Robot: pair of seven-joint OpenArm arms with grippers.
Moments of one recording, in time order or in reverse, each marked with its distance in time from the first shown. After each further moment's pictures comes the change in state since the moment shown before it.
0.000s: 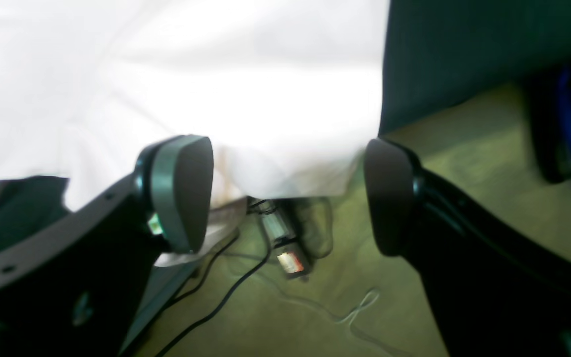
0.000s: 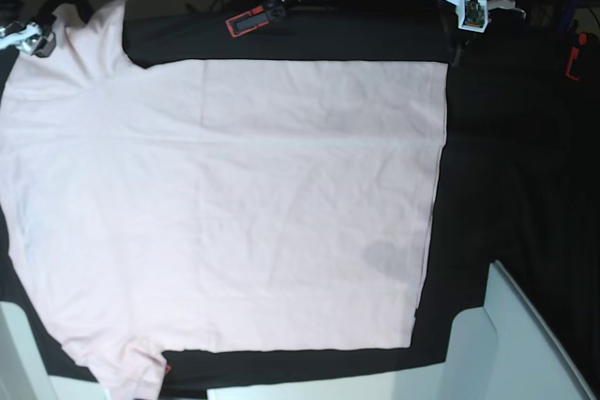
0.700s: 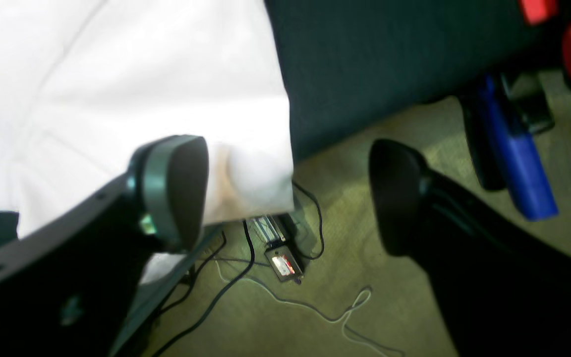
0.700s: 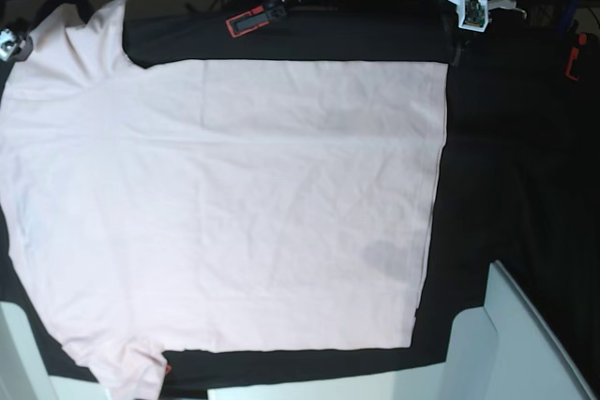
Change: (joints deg) left arm 0.2 -0.5 0.0 0.0 0.1 0.0 0.0; right arm 2.2 6.9 0.8 -6.3 -0.3 -0.5 0.3
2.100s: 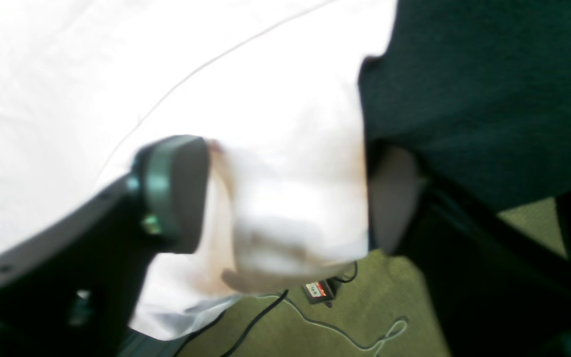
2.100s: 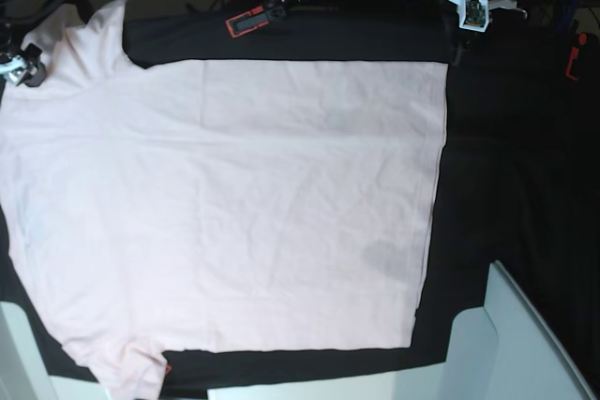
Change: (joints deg) left arm 0.0 0.0 0.0 0.0 0.0 0.0 0.0; right arm 5.1 0.4 -4.0 -9.4 0.4 -0.2 3.0
